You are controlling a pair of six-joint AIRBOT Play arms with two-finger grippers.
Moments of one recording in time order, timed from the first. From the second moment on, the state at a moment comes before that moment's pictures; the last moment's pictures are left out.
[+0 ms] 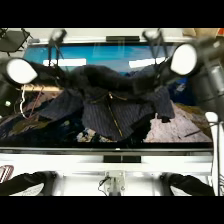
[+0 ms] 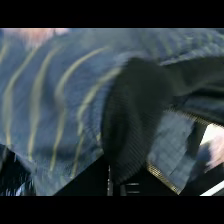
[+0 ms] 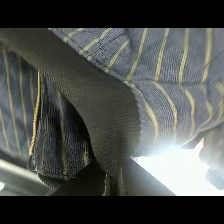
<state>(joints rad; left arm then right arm) -0.44 -1.27 1.48 1.28 -1.12 -1.60 0.46 -1.30 1.66 -1.55 1.51 1.64</state>
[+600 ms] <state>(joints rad) -0.21 -1.26 1.57 1.43 -1.31 -1.48 0.47 -1.30 1.57 -1.51 1.32 1.69</state>
